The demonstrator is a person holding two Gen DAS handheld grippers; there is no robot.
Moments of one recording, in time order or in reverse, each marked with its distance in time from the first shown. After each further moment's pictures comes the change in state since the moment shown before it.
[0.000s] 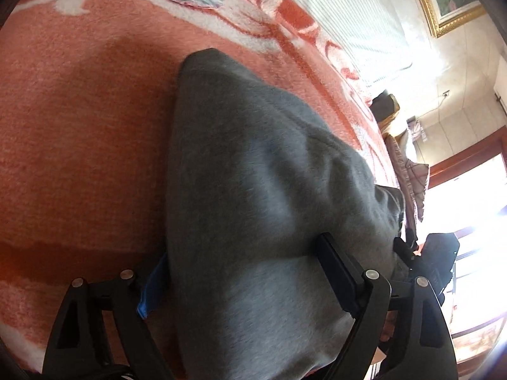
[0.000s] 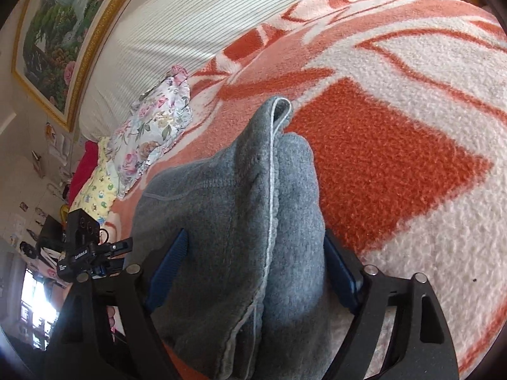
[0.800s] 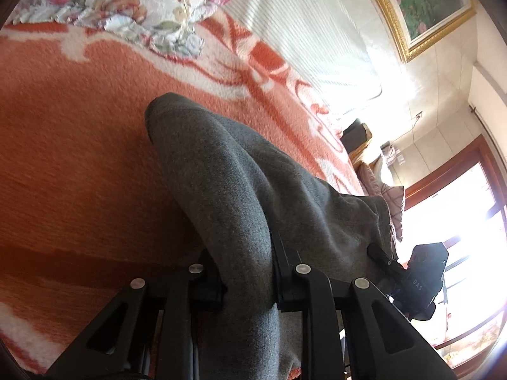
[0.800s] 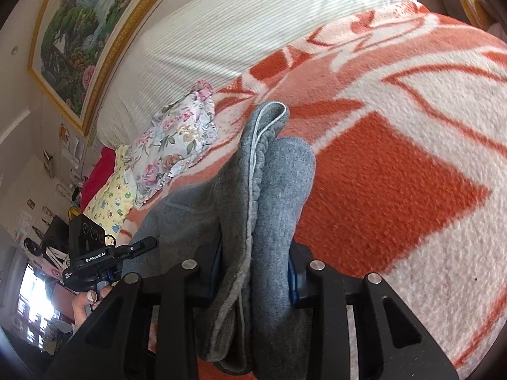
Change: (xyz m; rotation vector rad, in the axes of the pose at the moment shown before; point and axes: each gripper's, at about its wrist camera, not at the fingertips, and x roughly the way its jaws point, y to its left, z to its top) left arm -0.055 -0.007 0.000 0.026 -0.187 -0.100; right arm -0.020 0.047 0.009 -0.054 -0.080 0.050
